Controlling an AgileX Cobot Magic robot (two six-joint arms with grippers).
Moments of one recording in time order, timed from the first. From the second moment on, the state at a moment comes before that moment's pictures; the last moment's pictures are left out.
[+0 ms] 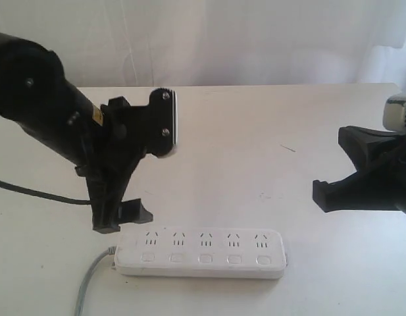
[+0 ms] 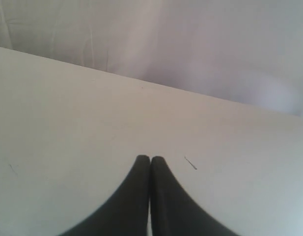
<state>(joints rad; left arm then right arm) -0.58 1.48 -1.08 -0.10 0.71 0.96 0.82 0.83 -0.40 -1.73 0.52 1.84</state>
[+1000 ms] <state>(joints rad) -0.58 1.22 -1.08 -0.35 0.83 0.97 0.47 0.67 -0.40 -1.73 0.49 1.84</state>
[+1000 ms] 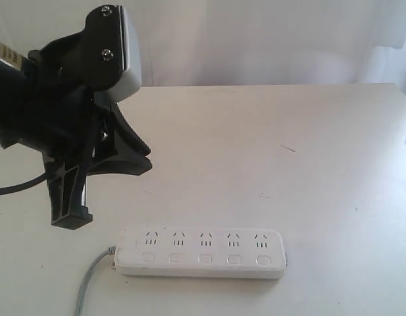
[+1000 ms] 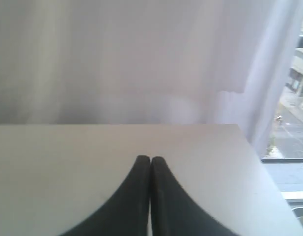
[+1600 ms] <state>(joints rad) -0.58 1.05 -1.05 -0.44 0.78 0.92 0.34 0.16 -0.40 -1.69 0.42 1.84</state>
